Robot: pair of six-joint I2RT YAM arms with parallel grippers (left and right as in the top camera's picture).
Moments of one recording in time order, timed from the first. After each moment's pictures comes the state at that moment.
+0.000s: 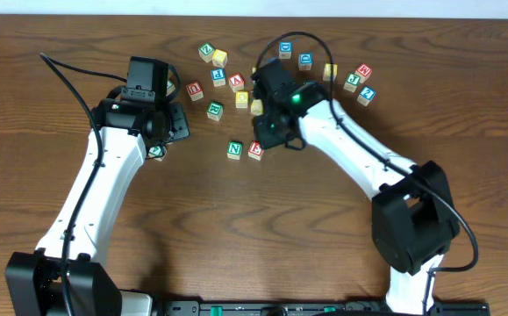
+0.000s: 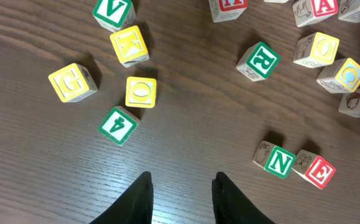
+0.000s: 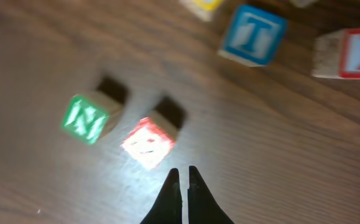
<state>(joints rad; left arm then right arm) -0.14 1.56 1.28 -0.87 -0.04 -0.40 0.57 2.01 1.62 -0.85 -0.05 0.27</state>
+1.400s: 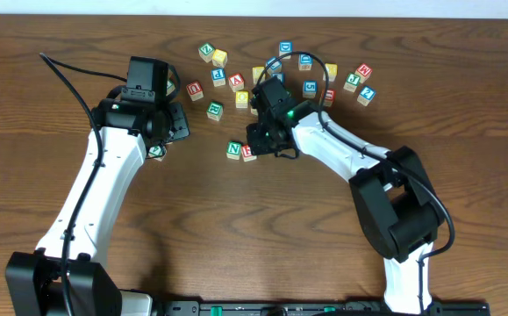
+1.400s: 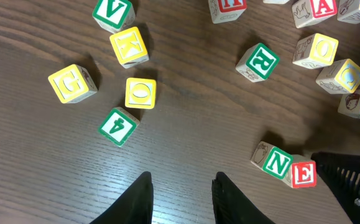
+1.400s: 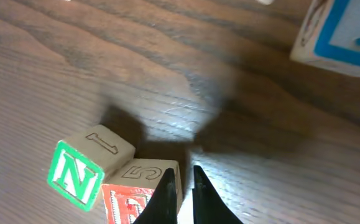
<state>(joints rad) -0.14 1.56 1.28 -0.86 -0.04 -0.40 0.58 2.11 1.47 -0.55 -0.19 0.40</state>
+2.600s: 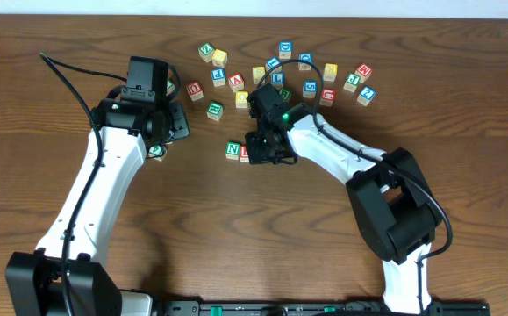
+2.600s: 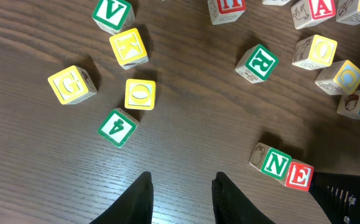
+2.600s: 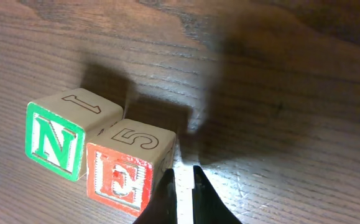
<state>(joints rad) -0.14 1.56 1.28 -0.86 -0.04 -0.40 0.60 2.11 1.47 -0.65 -0.19 0.45</state>
